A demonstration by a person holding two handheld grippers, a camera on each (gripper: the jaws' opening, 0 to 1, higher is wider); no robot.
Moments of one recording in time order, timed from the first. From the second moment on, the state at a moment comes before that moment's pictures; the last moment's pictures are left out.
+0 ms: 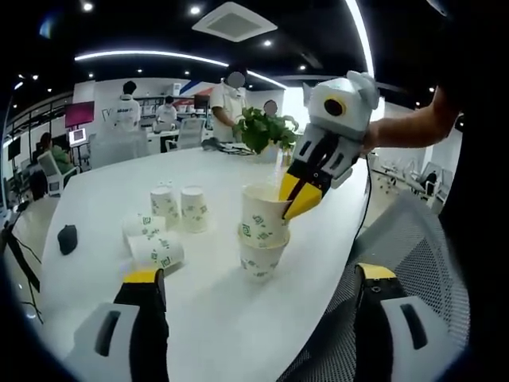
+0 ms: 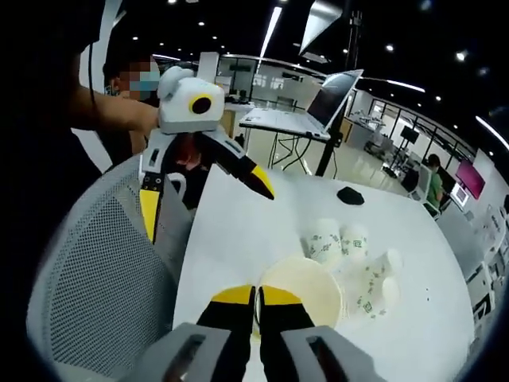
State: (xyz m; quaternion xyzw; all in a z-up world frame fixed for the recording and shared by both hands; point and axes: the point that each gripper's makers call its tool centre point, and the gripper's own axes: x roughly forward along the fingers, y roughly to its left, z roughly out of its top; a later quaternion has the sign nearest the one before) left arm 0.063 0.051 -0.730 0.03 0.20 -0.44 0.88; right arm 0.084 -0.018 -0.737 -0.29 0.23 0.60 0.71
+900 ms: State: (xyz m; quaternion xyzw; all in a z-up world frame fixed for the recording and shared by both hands) left arm 0.061 0.052 -0.732 0.04 0.20 -0.44 0.88; right arm 0.084 -0.016 -0.772 -0.28 0.27 0.60 0.70
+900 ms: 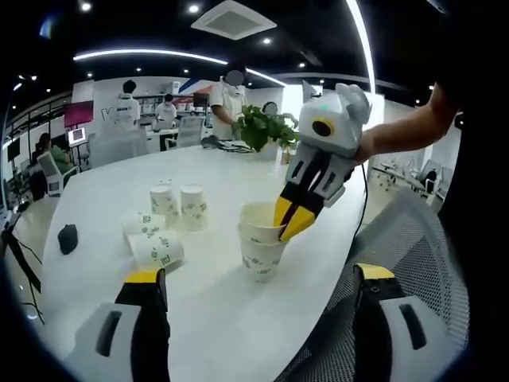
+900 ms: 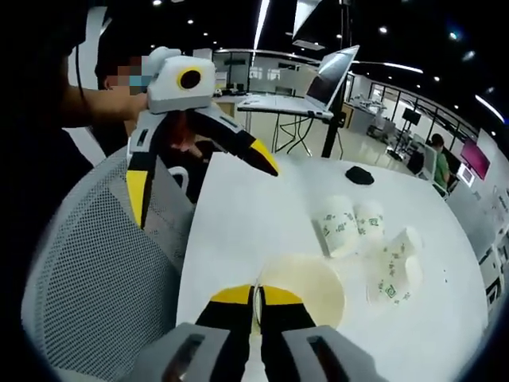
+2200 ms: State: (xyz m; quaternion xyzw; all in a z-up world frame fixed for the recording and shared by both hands) left arm 0.059 0.059 -0.739 0.04 0.21 -0.43 0.88; right arm 0.081 -0.006 -0.783 -0.25 0.30 0.61 0.69
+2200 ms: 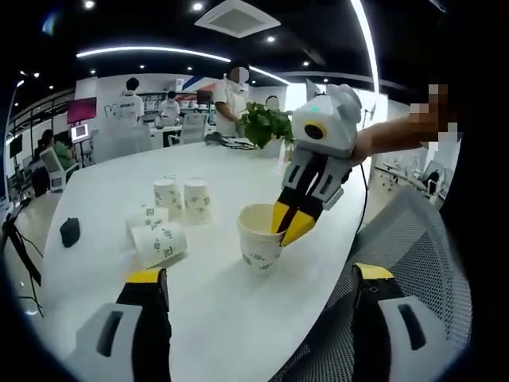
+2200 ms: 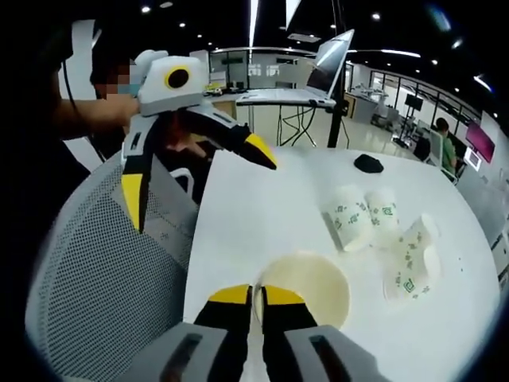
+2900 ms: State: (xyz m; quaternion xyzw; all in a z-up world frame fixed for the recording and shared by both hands) left arm 0.059 0.061 -0.740 0.04 0.21 -0.43 0.88; right arm 0.080 -0.005 -0.787 -0.26 0.31 0.60 0.69
